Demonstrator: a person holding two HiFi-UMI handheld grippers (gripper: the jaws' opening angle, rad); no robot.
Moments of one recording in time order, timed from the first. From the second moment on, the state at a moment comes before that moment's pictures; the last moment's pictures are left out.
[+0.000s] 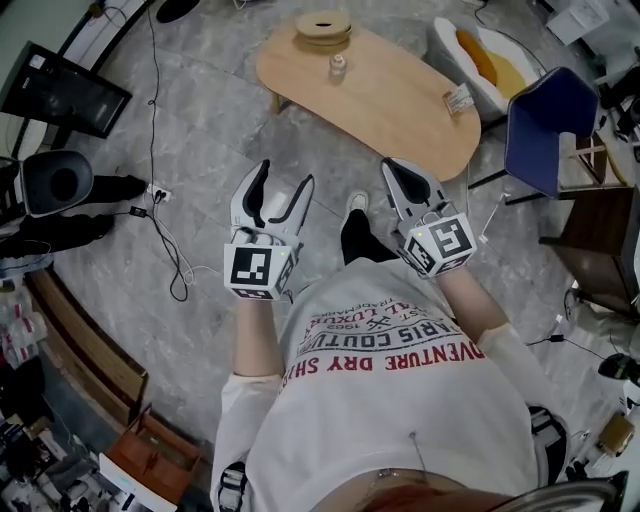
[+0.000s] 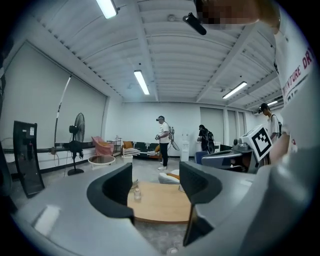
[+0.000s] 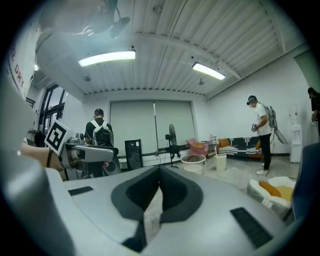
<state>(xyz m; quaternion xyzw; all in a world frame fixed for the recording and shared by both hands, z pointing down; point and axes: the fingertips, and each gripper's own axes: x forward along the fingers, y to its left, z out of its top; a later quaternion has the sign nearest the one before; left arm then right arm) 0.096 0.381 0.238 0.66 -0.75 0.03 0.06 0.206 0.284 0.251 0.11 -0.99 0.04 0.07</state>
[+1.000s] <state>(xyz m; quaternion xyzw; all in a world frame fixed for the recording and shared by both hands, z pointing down) -0.061 0.078 0.296 0.70 -0.71 0.07 0.11 0.050 0.001 0.312 0.13 -0.98 0.08 0.13</state>
